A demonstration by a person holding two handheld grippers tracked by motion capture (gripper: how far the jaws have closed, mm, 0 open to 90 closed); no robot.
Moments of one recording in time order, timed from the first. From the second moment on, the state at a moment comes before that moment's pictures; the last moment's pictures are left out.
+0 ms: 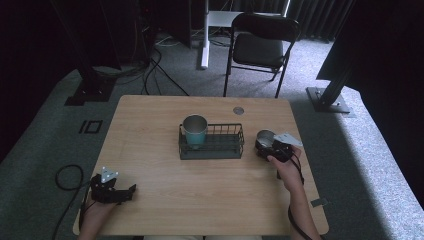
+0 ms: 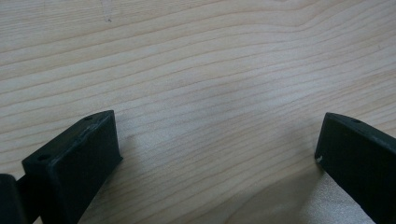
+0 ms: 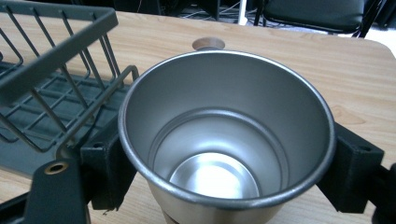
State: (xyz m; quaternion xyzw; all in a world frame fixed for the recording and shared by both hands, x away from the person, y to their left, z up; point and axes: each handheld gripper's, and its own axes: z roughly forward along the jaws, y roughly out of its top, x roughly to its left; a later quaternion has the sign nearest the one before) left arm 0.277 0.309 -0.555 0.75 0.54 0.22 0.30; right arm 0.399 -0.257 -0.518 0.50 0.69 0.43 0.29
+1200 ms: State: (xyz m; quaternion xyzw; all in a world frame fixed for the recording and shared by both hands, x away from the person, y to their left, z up) left arm 0.277 0.309 -0.555 0.75 0.54 0.22 0.30; right arm 0.399 -0.243 -0.438 0.44 0.70 0.46 0.32
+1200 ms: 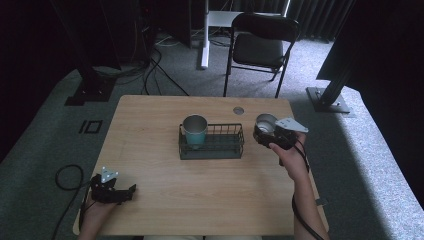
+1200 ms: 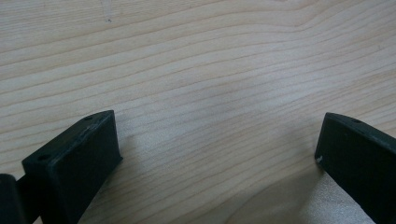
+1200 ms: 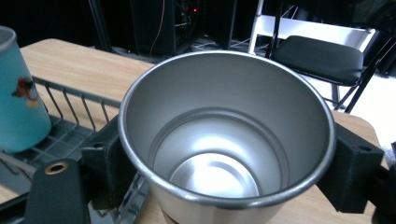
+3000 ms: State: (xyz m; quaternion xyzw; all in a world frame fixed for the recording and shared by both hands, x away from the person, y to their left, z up) left arm 0.277 0.309 -0.555 0.75 0.54 0.22 0.30; right arm 0.417 -0.149 -0.428 0.37 0.74 0.49 0.27
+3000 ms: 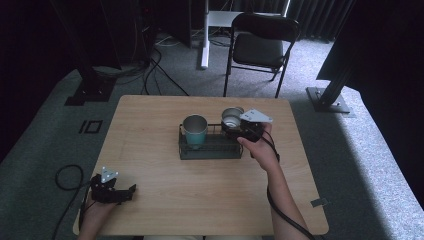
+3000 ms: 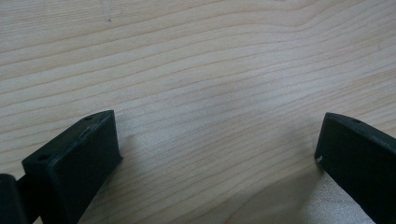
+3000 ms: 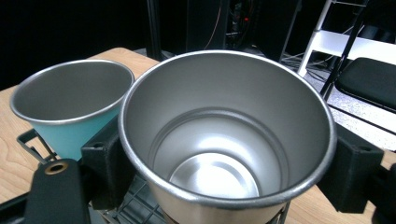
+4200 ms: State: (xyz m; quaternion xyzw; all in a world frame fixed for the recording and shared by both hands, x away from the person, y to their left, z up) left arm 0.277 0.309 -0.555 0.75 0.54 0.22 0.30; right arm 0.423 -0.126 -0.472 0.38 0.76 0.46 0.25
